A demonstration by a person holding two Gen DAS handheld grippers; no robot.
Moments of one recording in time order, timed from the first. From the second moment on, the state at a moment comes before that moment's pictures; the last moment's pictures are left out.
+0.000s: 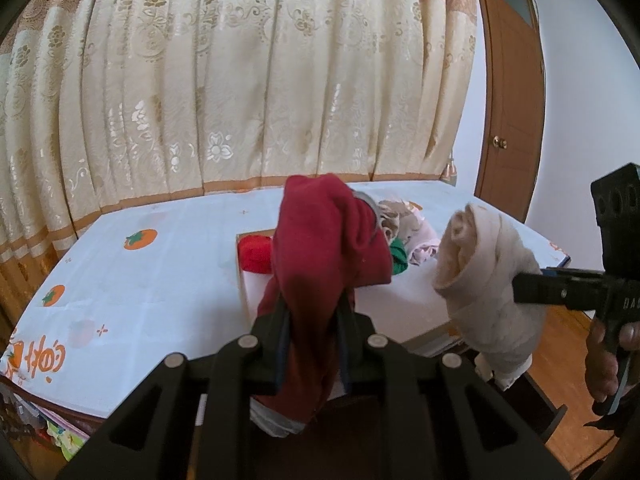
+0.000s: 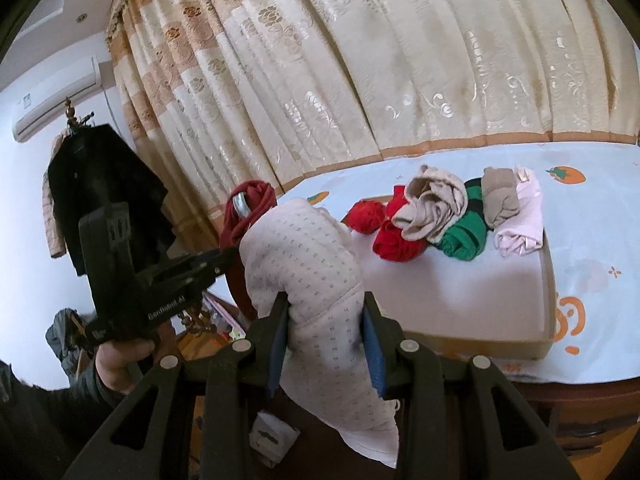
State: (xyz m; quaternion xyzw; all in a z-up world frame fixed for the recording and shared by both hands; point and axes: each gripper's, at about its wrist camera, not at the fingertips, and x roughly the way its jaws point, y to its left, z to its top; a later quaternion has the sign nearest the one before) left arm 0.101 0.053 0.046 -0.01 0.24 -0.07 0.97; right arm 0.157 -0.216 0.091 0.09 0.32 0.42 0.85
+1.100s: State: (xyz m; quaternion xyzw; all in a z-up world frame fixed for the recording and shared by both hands) left arm 0.161 0.075 0.044 -0.01 0.26 -0.03 0.96; right arm 0.214 -0.170 0.125 0.14 0.30 0.42 0.85
